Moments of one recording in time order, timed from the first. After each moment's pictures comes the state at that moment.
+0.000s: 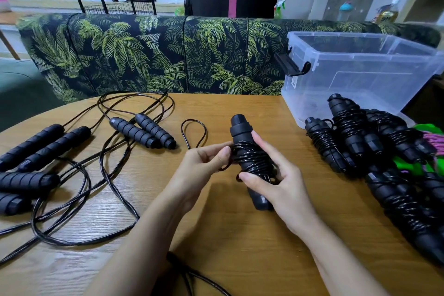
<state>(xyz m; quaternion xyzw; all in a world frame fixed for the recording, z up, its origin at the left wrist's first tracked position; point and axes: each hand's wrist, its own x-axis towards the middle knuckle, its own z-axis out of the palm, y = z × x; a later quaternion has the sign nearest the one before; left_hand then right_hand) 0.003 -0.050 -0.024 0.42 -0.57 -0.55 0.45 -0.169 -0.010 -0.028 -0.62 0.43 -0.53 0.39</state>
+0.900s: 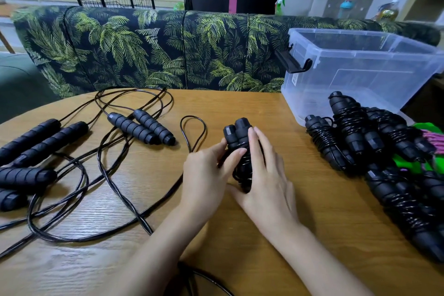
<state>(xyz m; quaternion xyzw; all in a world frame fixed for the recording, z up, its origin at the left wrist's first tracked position) -0.017 -0.034 -0.028 0.52 -0.68 -0.16 0.49 -0.145 -0.013 -0.048 -0.73 0.60 -0.33 -0.04</state>
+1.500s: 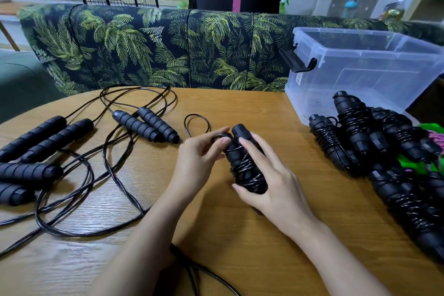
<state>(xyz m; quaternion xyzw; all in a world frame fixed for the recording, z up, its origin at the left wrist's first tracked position) 0.007 -0.053 -0.024 0.49 -0.60 -0.38 0.51 -0.168 -0.016 -0.048 -0.79 0.48 -0.36 0.08</state>
